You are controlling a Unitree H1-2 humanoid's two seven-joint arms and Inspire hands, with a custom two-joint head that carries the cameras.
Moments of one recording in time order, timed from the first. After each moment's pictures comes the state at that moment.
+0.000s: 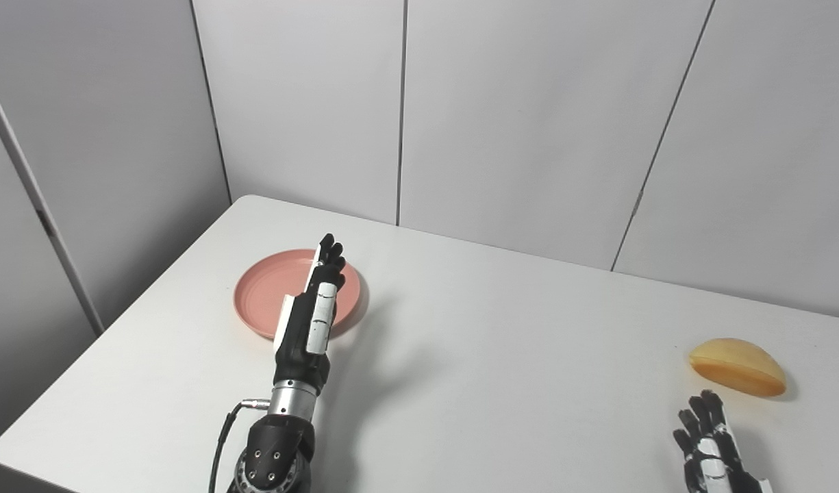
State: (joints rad) left arm -0.24 0.08 0.18 0.02 -0.06 -0.10 0.05; right arm -0.01 -0.05 -0.01 -0.05 0.19 -0.11 0.12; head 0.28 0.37
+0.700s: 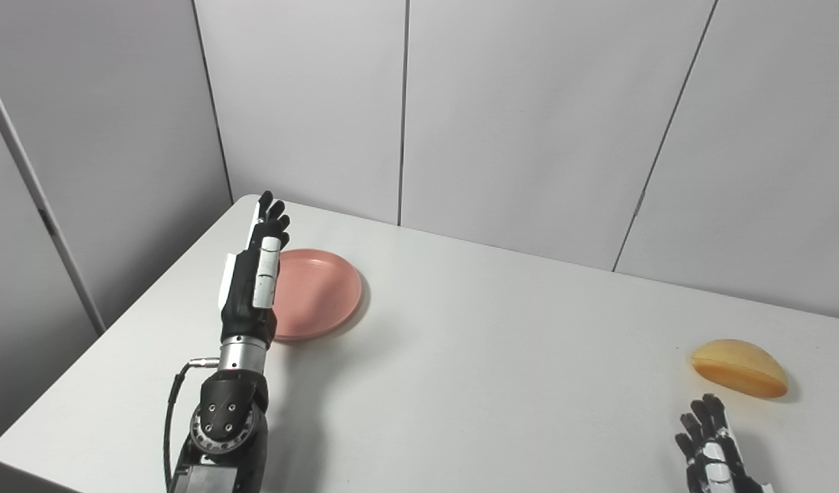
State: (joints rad) left arm -0.33 0.18 0.28 0.04 -0.06 -0.06 0.11; right arm 0.00 -0.06 -0.01 -0.05 0.18 -0.11 0.12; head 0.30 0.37
